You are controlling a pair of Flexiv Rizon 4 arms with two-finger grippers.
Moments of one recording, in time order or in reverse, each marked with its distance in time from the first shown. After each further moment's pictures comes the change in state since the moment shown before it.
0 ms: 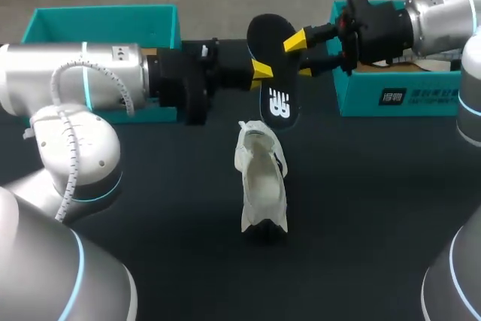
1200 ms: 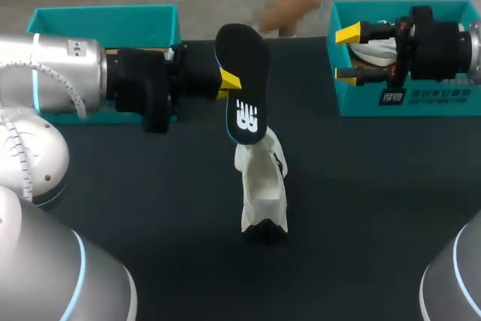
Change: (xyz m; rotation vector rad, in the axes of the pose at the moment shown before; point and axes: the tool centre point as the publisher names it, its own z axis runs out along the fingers) left arm -0.001 -0.027 -0.059 -0.003 0.139 0.008; right arm -0.006 -0.019 -0.074 -0.214 0.055 -0.089
